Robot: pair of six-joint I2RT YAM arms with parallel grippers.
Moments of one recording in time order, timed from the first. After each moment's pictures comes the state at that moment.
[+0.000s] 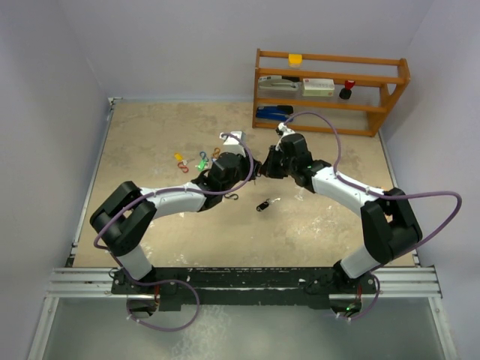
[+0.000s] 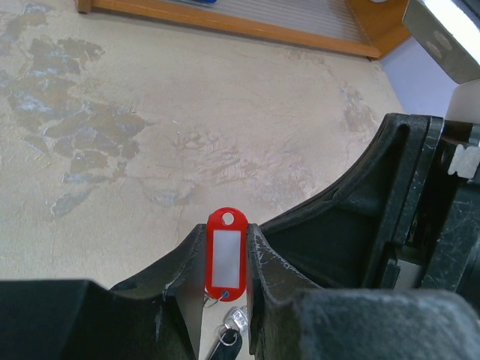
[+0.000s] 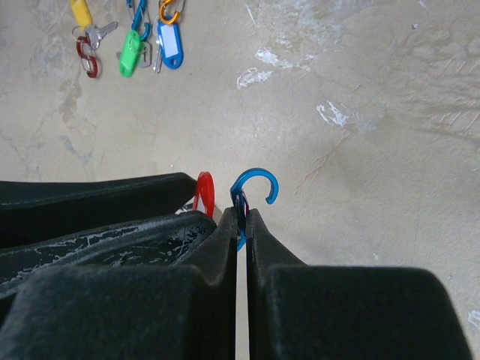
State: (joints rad) left arm -0.80 1.68 0.92 0.49 -0.22 -0.59; right arm 0.51 1.55 0.97 -0.09 -0.12 0.54
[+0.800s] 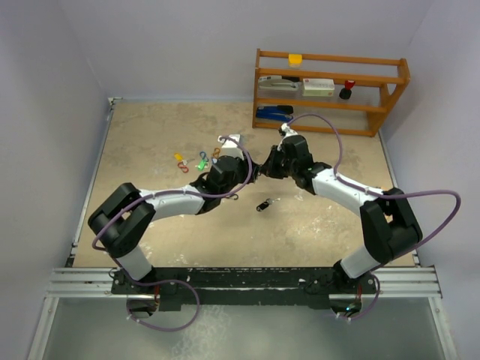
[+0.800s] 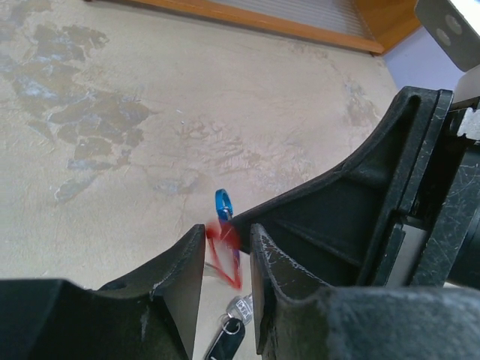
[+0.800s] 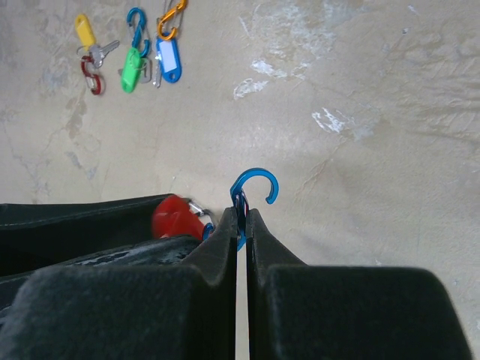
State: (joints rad) left arm -0.81 1.67 0.88 0.51 -0.22 -0.60; right arm 0.50 1.55 0.94 -0.02 -0.11 0.59
